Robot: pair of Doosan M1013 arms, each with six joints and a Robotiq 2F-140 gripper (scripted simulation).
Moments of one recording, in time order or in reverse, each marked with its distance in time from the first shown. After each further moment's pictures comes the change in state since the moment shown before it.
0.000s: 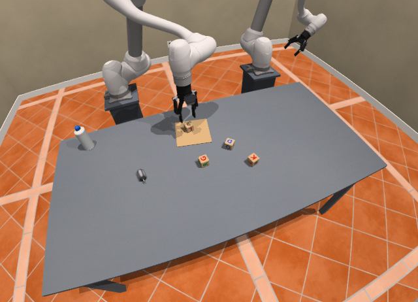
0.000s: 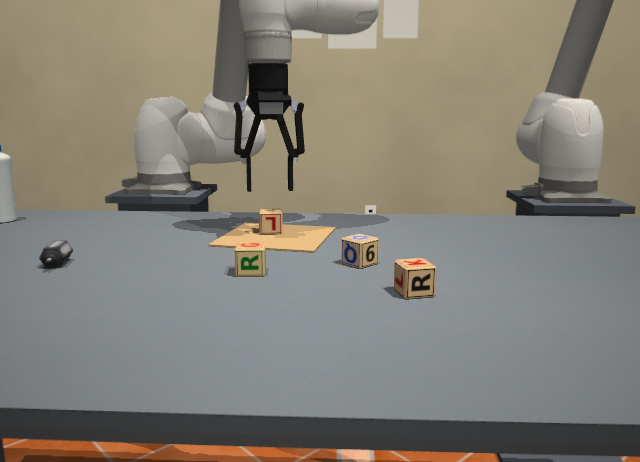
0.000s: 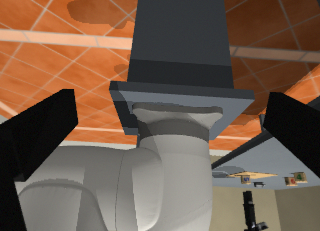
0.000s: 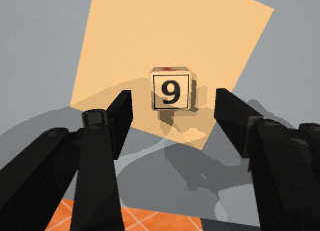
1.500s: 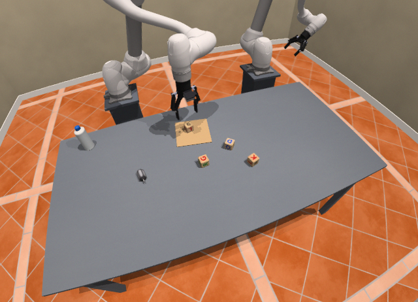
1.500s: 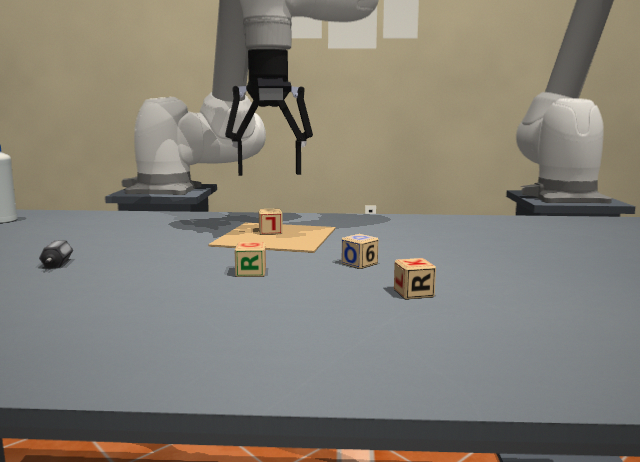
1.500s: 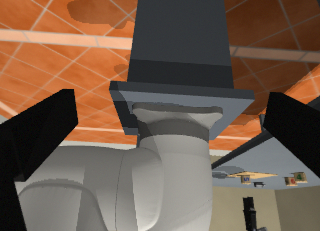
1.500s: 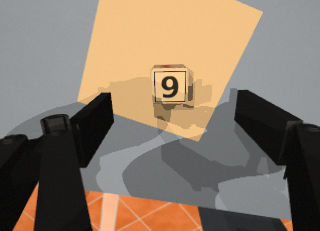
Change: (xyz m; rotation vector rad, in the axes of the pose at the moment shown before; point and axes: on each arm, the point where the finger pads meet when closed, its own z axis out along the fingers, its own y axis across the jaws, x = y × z) left arm 0.000 0.000 0.000 0.000 0.000 0.000; right arm 0.000 0.000 -0.025 0.000 0.000 0.000
